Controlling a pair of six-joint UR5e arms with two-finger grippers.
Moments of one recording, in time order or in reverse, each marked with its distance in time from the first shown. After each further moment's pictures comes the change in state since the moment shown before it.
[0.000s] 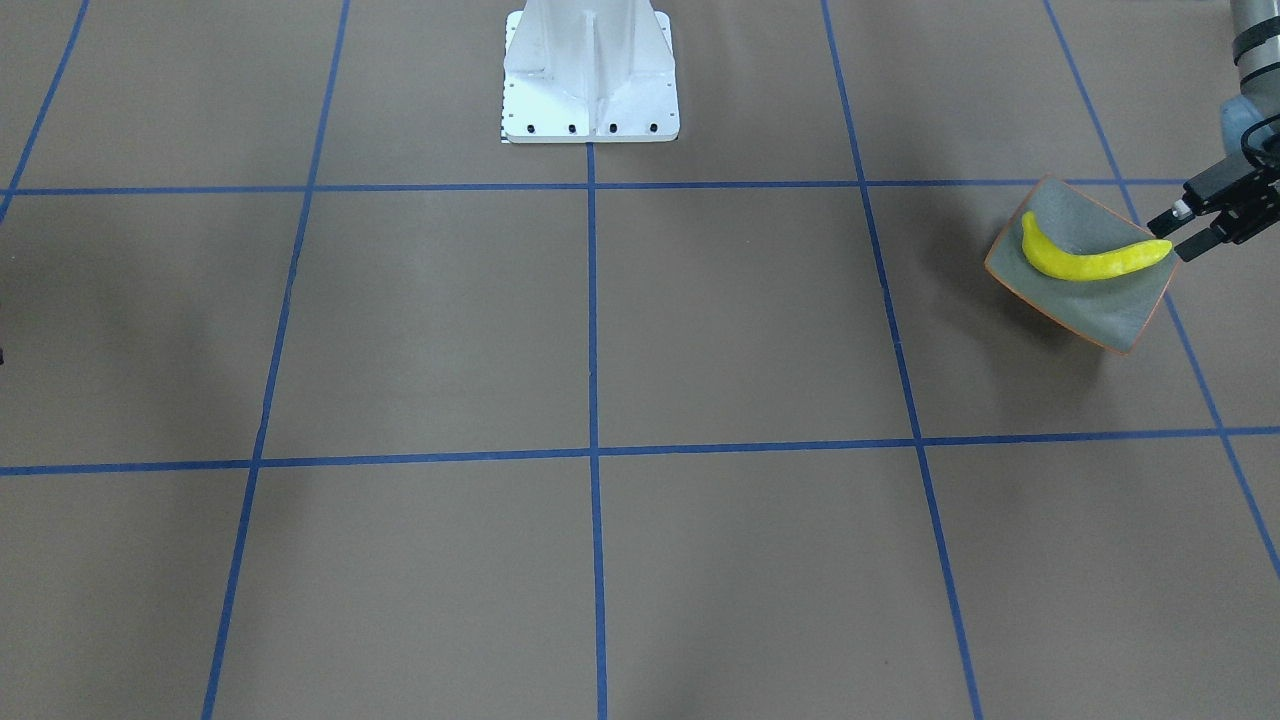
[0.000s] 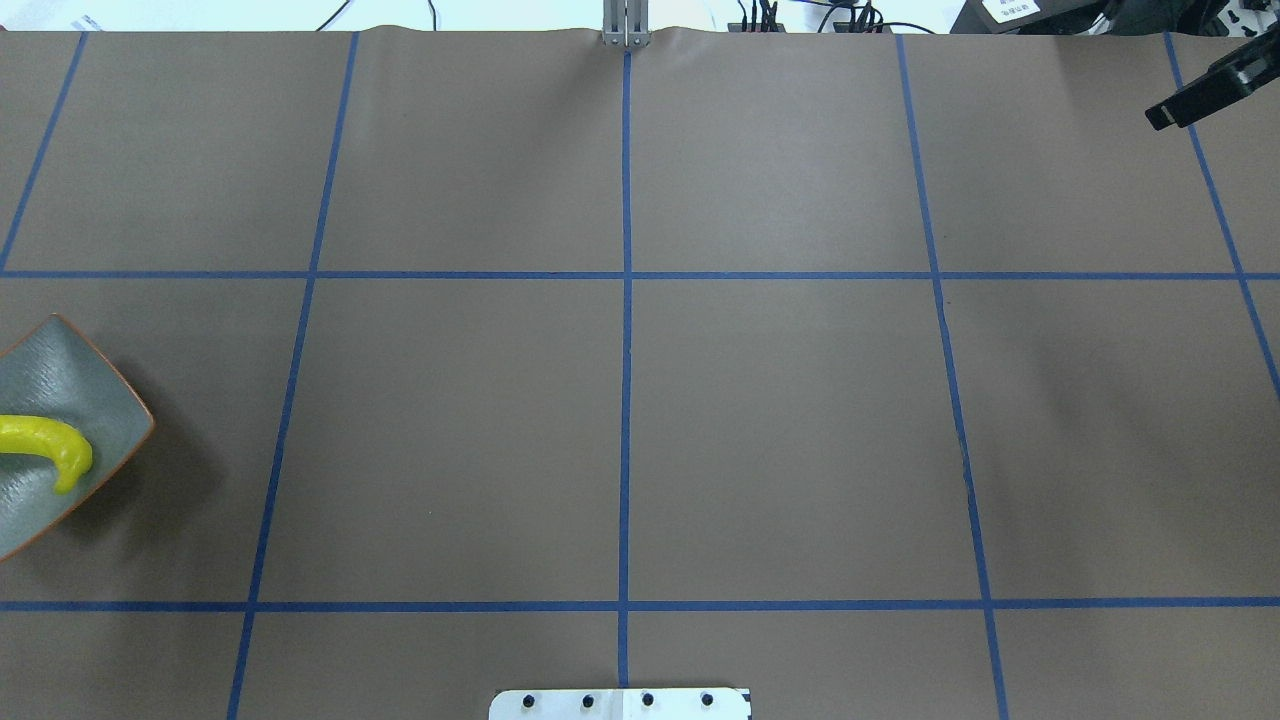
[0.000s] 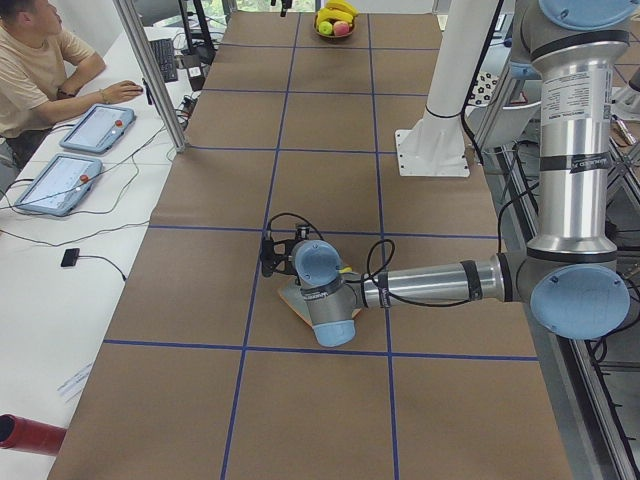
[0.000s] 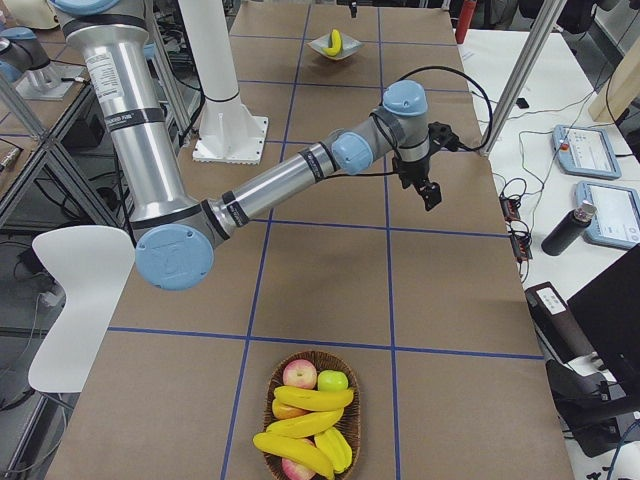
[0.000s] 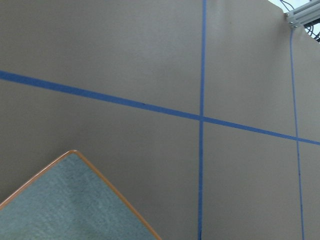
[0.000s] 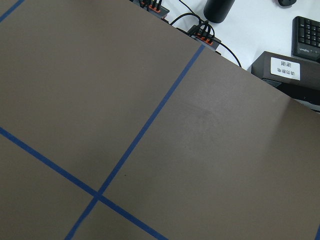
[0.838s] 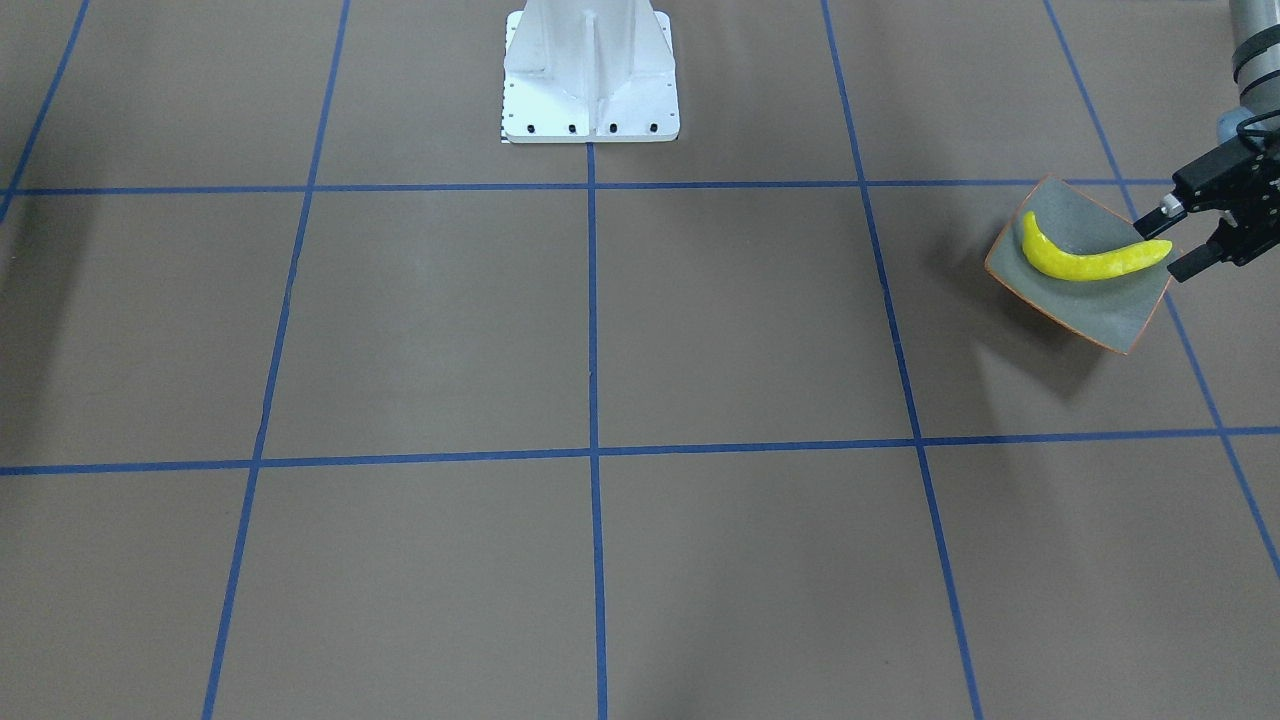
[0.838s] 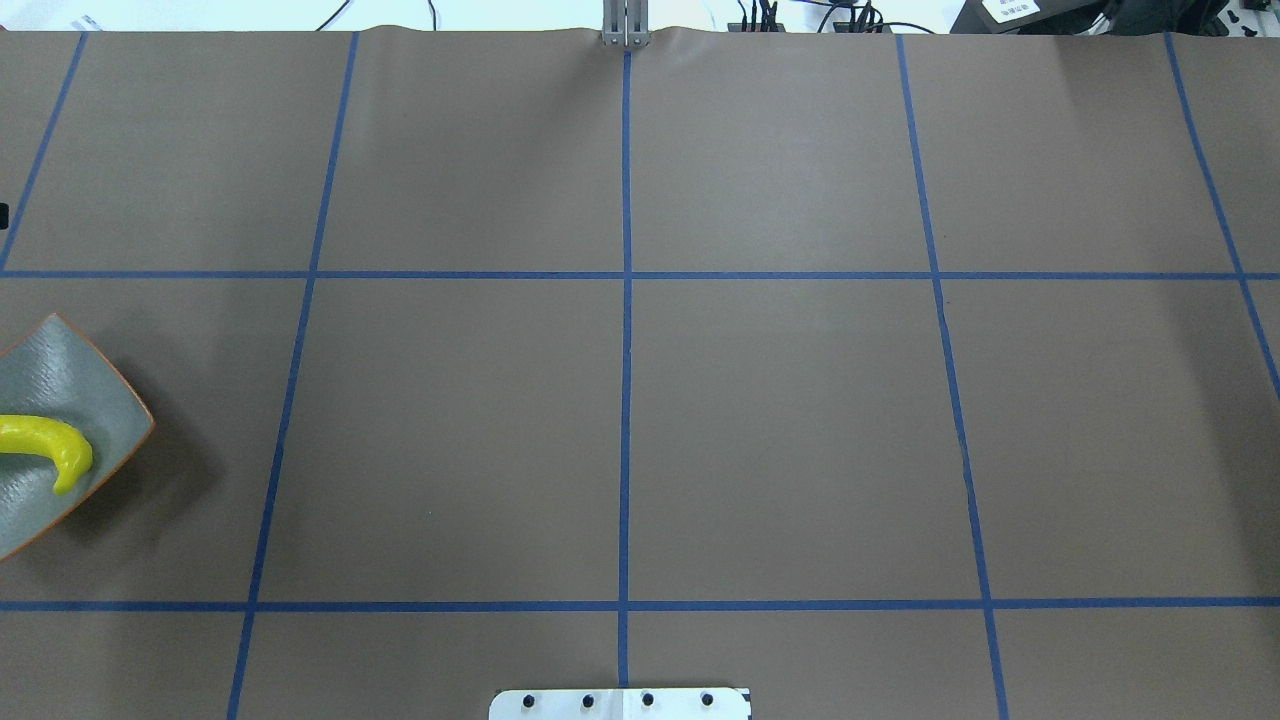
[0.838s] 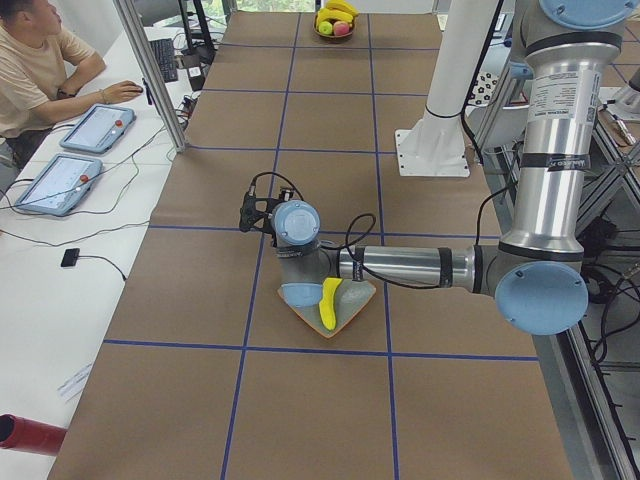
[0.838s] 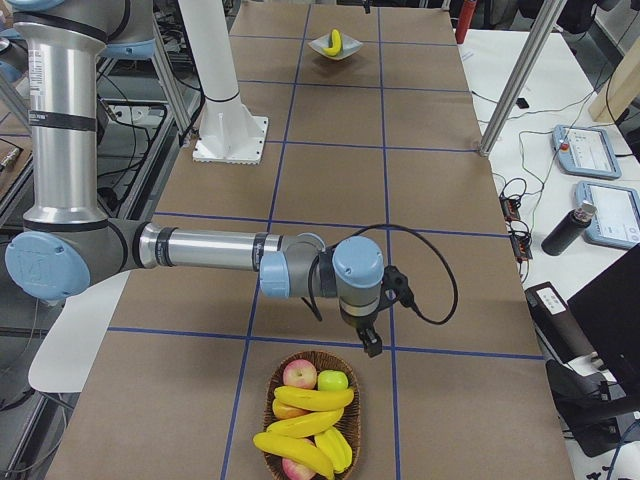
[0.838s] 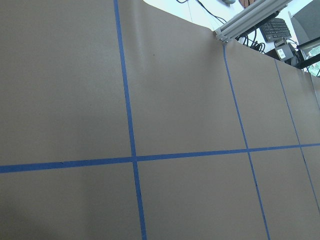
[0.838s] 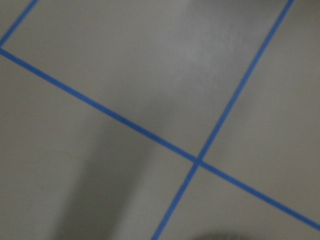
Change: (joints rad) left arm 0.005 -0.106 -0.036 0.003 0.040 0.007; right arm 0.319 -0.317 -0.254 0.008 0.114 -0.470
